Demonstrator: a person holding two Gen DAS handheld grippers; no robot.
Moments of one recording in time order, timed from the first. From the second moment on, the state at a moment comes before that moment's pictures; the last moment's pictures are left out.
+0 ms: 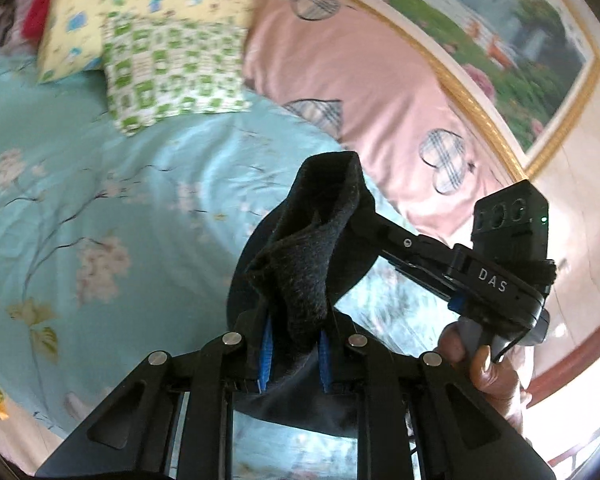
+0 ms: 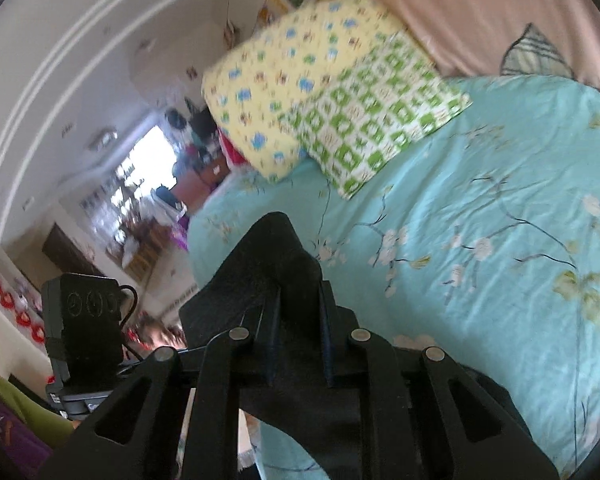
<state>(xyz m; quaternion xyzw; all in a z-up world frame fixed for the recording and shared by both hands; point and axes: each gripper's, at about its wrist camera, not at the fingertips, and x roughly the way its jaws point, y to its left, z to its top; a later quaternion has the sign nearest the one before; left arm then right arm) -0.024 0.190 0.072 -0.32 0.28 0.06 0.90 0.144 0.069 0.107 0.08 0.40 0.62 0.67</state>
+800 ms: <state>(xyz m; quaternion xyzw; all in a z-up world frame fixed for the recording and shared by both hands) 0.014 0.023 0.094 -0.22 0.34 -0.08 0.91 0.140 -0.128 0.076 0.24 0.35 0.53 0.73</state>
